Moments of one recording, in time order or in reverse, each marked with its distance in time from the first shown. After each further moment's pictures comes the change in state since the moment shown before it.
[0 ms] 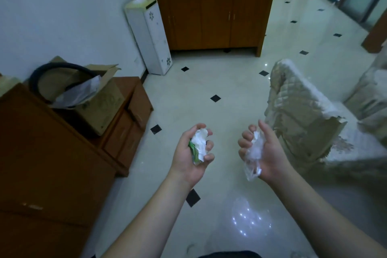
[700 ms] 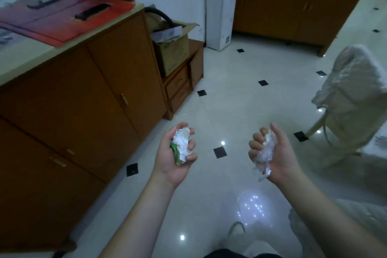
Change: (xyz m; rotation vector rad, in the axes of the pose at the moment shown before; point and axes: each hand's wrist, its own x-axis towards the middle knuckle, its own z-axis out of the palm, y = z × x) left_hand -0.381 -0.052 -0.171 -0.168 0.233 0.342; right_hand -0.255 0.217 0.026 -0.139 -0.041 0.247
